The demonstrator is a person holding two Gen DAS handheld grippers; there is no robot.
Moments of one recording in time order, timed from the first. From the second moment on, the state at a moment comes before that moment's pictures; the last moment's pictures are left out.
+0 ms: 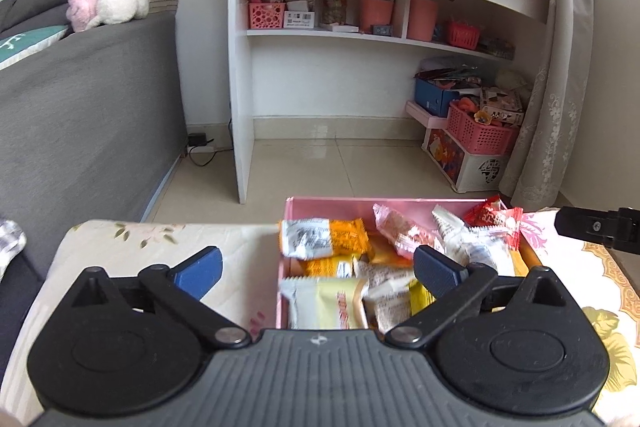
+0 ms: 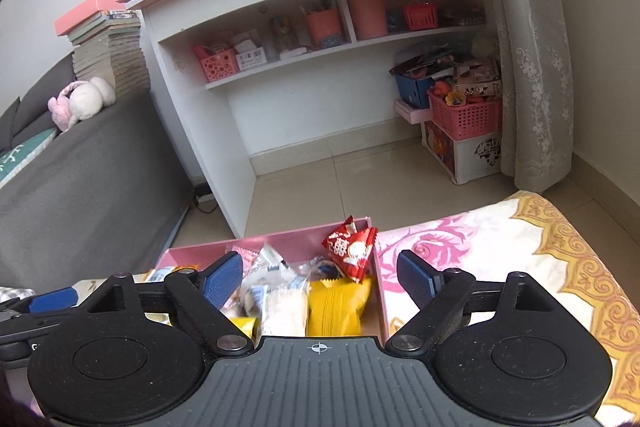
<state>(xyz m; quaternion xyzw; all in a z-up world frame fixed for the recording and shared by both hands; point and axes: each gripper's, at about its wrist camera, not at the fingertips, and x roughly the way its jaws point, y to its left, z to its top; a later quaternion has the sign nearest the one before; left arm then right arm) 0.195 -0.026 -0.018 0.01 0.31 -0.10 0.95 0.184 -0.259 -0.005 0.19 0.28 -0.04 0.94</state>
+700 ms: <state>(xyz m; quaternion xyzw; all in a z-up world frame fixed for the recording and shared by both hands) 0.108 0.007 -0.016 -0.01 0.37 -0.06 0.93 0.089 -0.213 0.005 0.14 0.35 -0.06 0.93</state>
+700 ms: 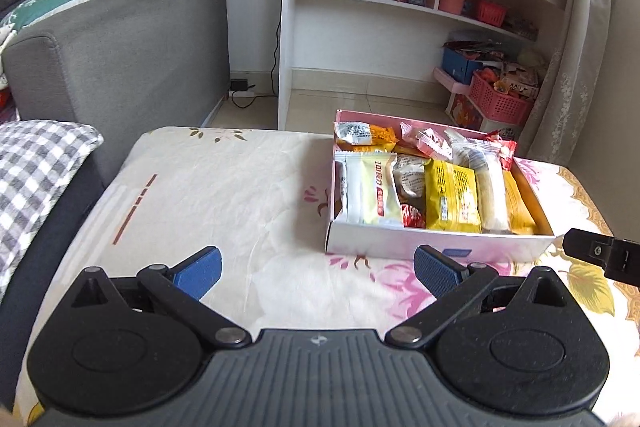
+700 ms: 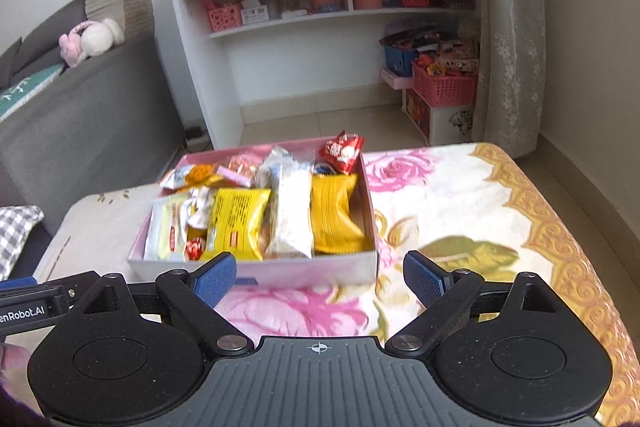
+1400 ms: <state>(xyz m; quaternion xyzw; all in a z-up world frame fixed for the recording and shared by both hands) 0.060 0.017 0.014 0.01 0.37 -0.02 0.93 0.030 -0.188 0.050 0.11 0.35 -0.07 0.93</state>
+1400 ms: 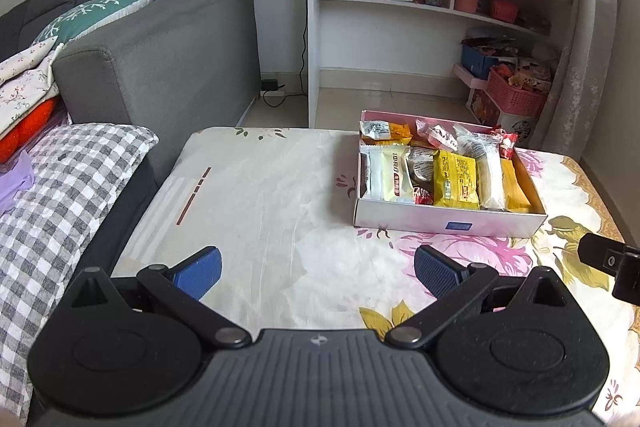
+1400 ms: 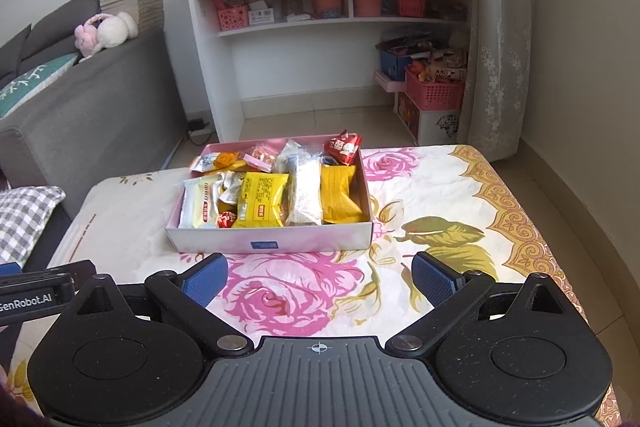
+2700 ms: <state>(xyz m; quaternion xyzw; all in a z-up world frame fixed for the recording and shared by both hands) 0.060 0.015 0.014 0.01 0.38 -0.02 0.92 0.033 -0.172 0.052 0.10 0.35 -0.06 0.93</state>
